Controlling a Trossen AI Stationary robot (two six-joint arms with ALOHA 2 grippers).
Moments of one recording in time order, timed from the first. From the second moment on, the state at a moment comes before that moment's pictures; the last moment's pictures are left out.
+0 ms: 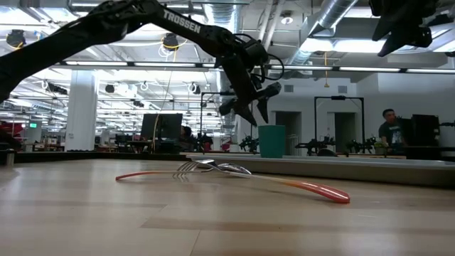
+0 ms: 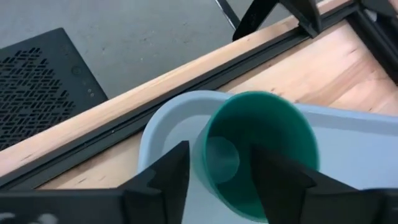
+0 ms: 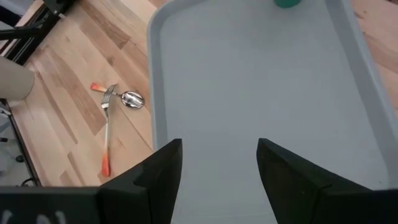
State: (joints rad) left arm 0.50 2.39 2.25 -0.73 -0.12 -0.53; right arm -0.15 0.73 1.01 -1.11 0.08 0.70
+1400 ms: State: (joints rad) left arm 0.38 2.26 2.02 -0.72 -0.12 -0.44; right arm -0.15 0.74 1.01 -1.11 0.14 0.70
